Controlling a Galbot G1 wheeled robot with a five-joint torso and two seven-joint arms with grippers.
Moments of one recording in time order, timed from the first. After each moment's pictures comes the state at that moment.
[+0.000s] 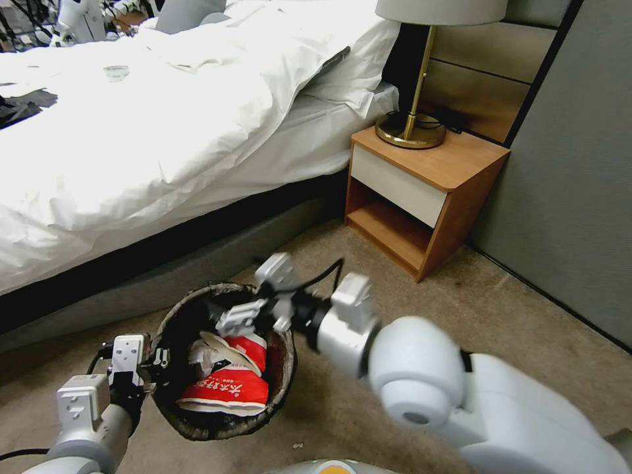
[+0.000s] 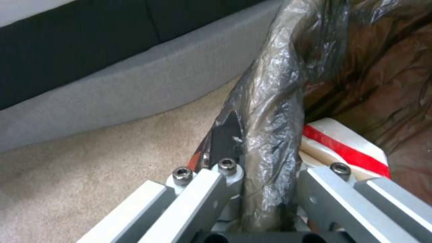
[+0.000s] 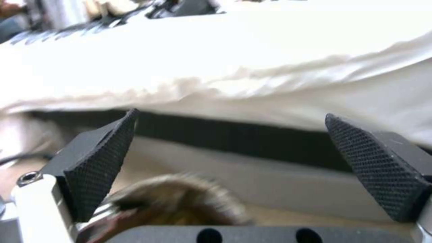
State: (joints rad) left arm 1.89 -1.45 -0.87 -2.50 -0.22 0.66 0.04; right arm -0.67 0.99 -0.32 2.38 0.86 -0.53 0.34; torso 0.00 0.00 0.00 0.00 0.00
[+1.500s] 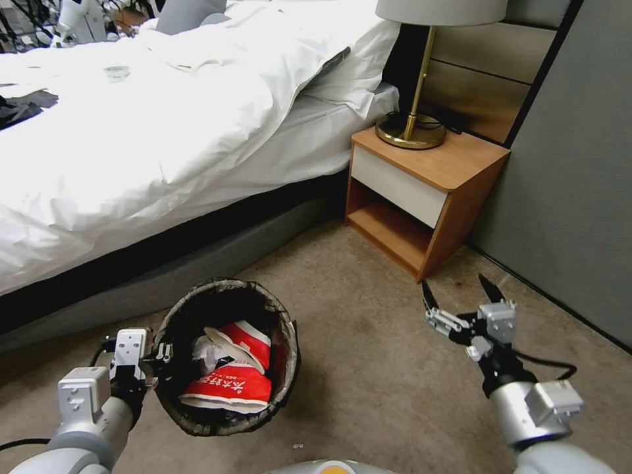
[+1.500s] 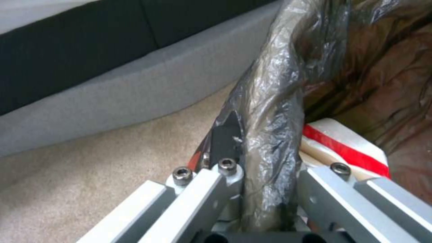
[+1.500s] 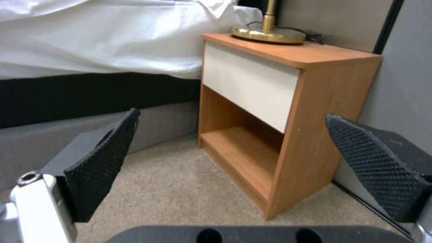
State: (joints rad) left arm 1.85 -1.42 -0.87 -2.50 -0.25 0.69 0.05; right arm -1.88 1.31 0.58 2.38 0.14 -0.01 0.05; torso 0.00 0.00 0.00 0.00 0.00
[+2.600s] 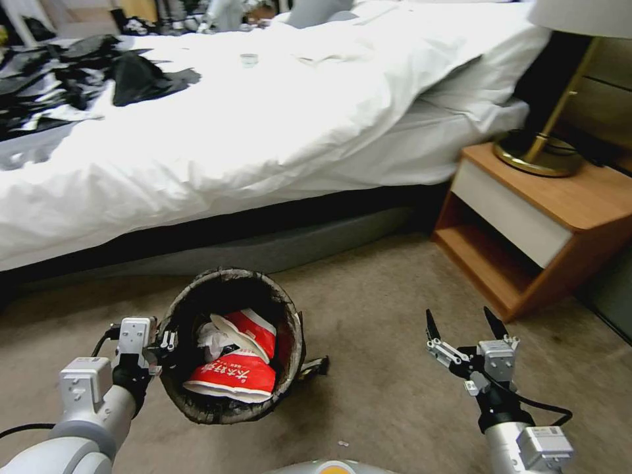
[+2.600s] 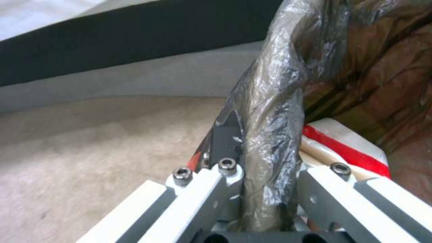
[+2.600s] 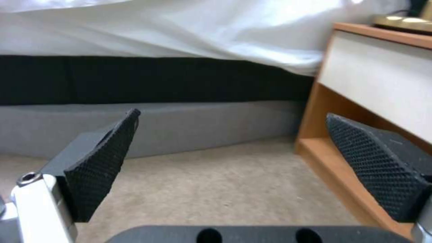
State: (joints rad) left arm 1.81 -1.41 -0.88 -2.50 -0.24 0.67 0.11; right arm -1.94 1.36 0.51 2.30 0.05 0.09 0.13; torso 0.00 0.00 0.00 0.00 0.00
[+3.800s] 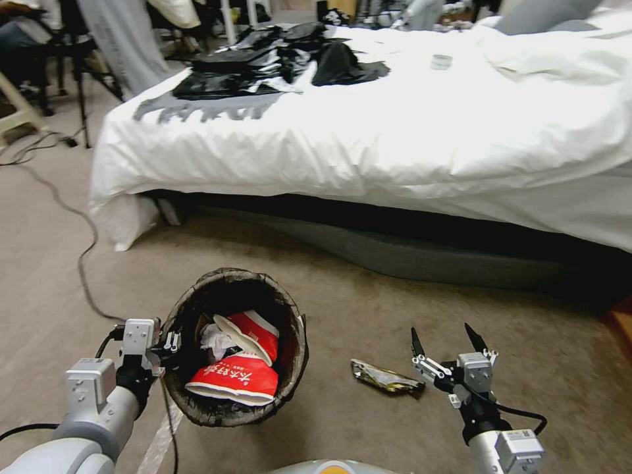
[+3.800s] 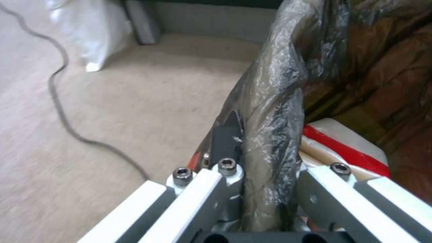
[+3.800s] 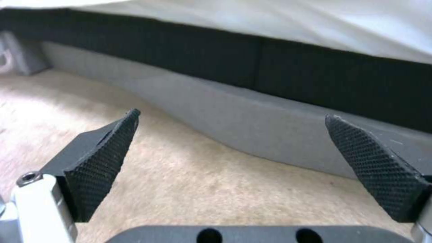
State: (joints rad) left arm 1.83 -1.41 -0.87 -2.50 -0.23 0.66 0.11; right arm -1.92 1.31 0.50 2.23 0.08 0.03 0.12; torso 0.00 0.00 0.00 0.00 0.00
